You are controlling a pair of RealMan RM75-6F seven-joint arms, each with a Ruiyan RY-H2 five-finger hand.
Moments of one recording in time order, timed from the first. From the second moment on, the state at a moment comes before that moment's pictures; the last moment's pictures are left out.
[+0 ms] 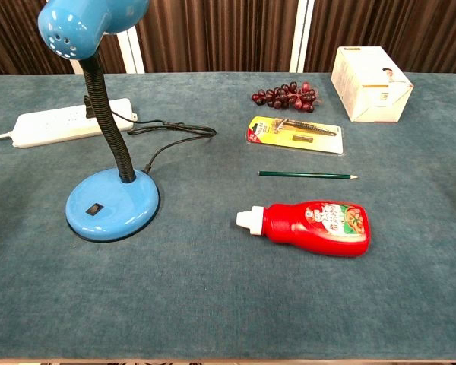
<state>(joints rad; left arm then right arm) -0.08 -1.10 -0.06 -1.63 1.45 1.49 0.09 0.07 -1.14 0.08 -1.64 -1.46 1.50 -0.16</state>
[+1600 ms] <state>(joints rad) -0.15 -1.16 -0.02 -1.58 1.59 1.42 0.07 0.07 -1.15 0.07 -1.64 -1.49 1.50 -0.16</state>
